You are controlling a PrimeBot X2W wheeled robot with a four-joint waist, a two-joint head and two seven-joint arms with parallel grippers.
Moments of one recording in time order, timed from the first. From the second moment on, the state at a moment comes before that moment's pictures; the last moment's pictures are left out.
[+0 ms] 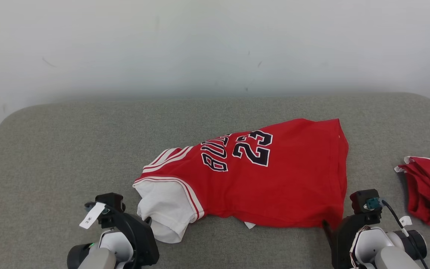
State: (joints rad) left arm -0.44 0.05 -0.40 0.79 -0.51 0.02 0.25; right arm -0.20 -0.20 0.22 0.42 0.33 -0.08 0.42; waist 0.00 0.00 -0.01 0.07
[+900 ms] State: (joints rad) left arm -0.46 0.04 -0.37 0.79 -0.54 0.01 0.18; right arm -0.24 -0.19 0.20 0.42 0.34 -0.08 0.37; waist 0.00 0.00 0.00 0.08
